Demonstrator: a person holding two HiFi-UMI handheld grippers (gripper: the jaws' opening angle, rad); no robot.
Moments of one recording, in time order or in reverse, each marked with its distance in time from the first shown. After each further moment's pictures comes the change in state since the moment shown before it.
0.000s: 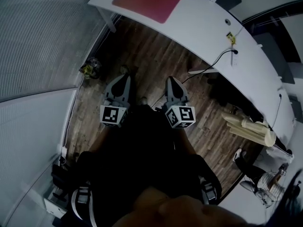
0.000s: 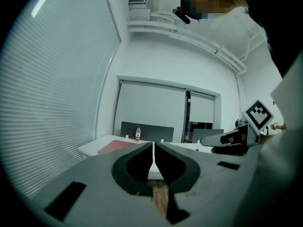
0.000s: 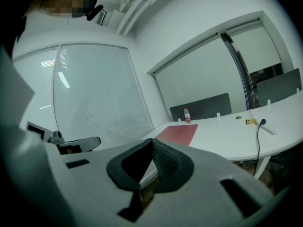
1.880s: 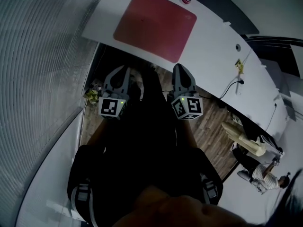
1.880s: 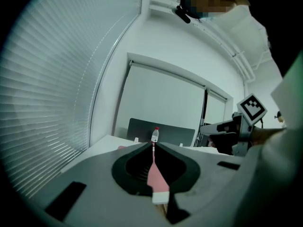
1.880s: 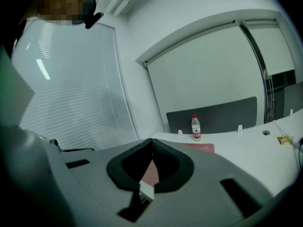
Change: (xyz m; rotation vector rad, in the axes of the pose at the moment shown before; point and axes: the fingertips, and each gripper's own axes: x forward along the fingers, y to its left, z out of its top) left arm 0.321 0.316 0.027 -0.095 0.105 -0.083; right arm 0.425 -0.043 0.122 -0.019 0.005 -0.141
